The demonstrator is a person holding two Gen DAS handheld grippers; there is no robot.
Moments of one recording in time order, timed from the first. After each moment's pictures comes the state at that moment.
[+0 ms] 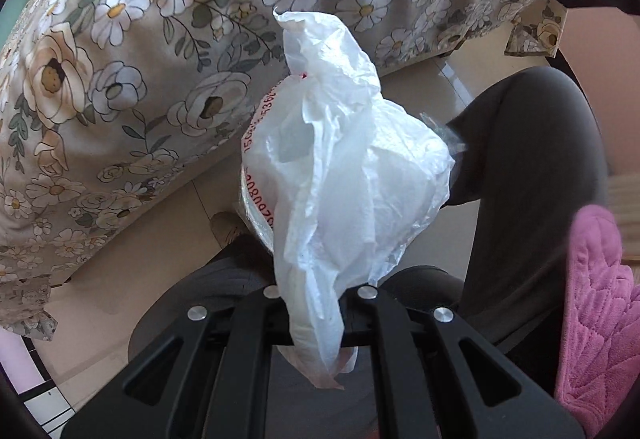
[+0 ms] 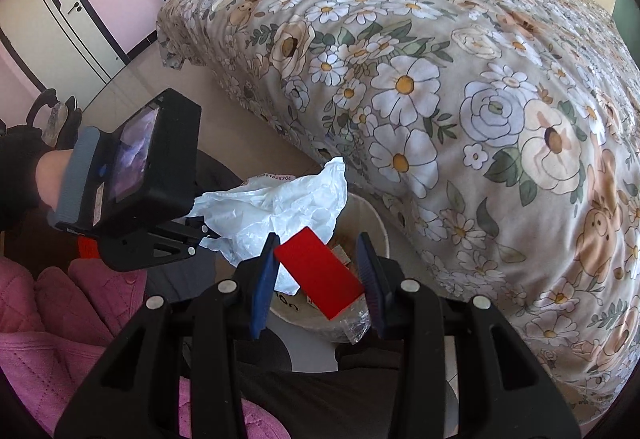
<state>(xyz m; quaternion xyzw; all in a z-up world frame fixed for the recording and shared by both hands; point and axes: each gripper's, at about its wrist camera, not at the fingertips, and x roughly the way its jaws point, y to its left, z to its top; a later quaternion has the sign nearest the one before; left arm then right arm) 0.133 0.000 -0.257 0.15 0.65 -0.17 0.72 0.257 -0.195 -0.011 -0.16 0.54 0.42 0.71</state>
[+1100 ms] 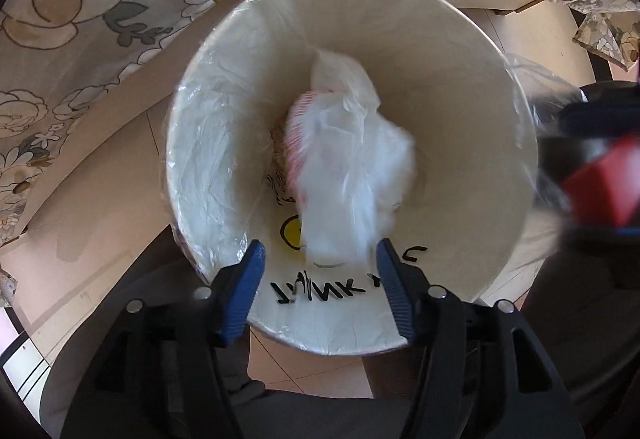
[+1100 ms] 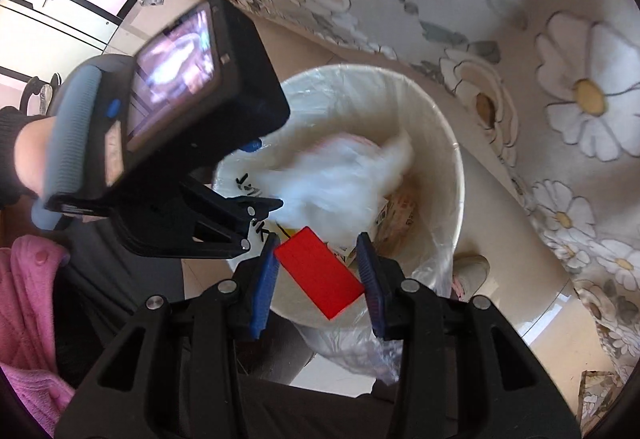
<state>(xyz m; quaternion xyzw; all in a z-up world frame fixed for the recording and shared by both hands) 0.185 0.007 -0.425 0.09 0.75 -0.13 0.64 0.260 -0.146 -0.218 -0.14 0.68 0.41 0.59</state>
